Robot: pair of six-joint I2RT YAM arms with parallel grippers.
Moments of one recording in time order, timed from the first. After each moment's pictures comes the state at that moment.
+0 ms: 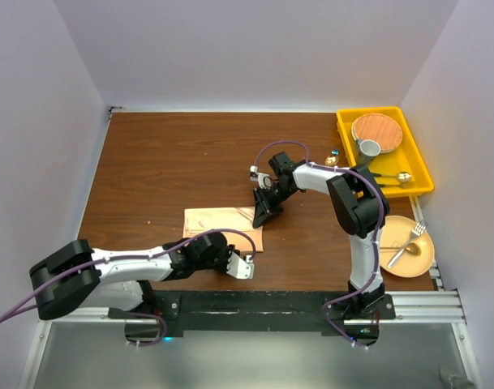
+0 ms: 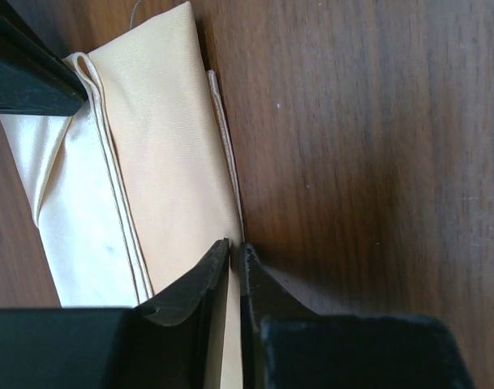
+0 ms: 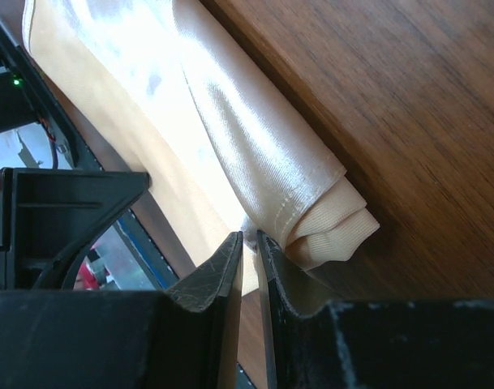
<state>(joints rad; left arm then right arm) -1.05 1.21 0.37 0.03 0.00 0.79 0.51 2.08 1.30 -0.58 -0.76 0.13</state>
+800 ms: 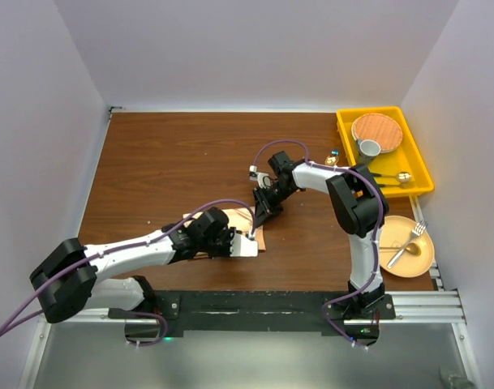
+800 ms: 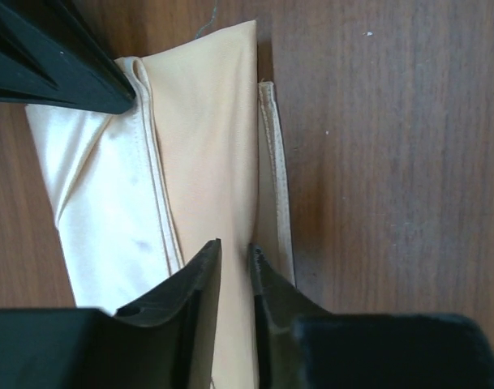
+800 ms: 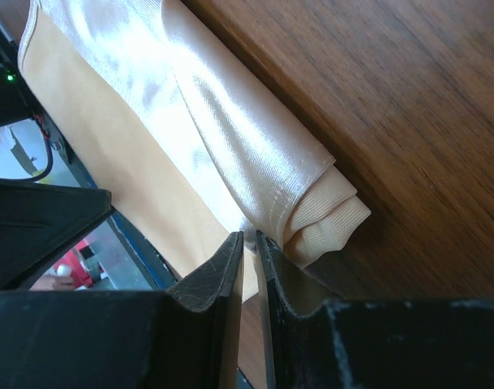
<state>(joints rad) -0.92 1.23 0.58 -0.21 0.17 0.69 0.51 2.08 1.32 -0.60 -0.75 0.11</state>
